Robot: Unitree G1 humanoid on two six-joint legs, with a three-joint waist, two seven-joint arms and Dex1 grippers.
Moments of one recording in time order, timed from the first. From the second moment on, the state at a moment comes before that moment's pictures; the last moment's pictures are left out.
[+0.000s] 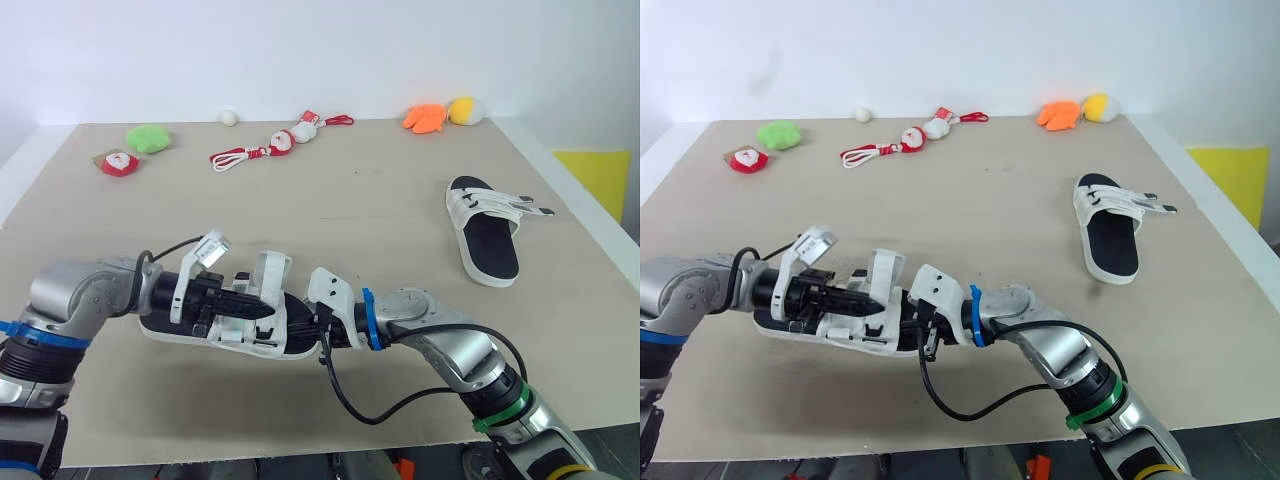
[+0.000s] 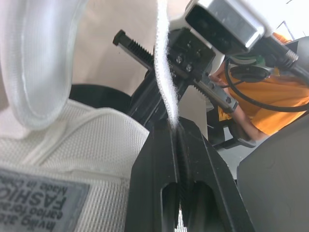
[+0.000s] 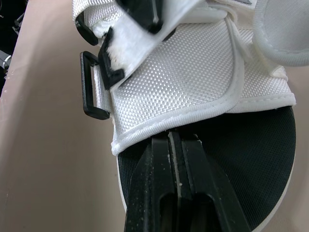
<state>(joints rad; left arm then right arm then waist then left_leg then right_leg) -0.56 0.84 -0.12 -0.09 -0.88 1.13 -1.19 -0.53 -0.45 0.47 -0.33 0.33 0.84 0.83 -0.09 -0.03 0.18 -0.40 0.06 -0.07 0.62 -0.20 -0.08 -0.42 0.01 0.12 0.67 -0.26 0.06</state>
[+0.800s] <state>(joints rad) -0.50 0.81 -0.13 -0.17 -0.83 1.09 -1.20 -0.53 -0.45 0.47 -0.33 0.33 0.84 0.83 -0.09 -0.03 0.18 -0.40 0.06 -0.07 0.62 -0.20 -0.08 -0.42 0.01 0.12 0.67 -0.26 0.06</state>
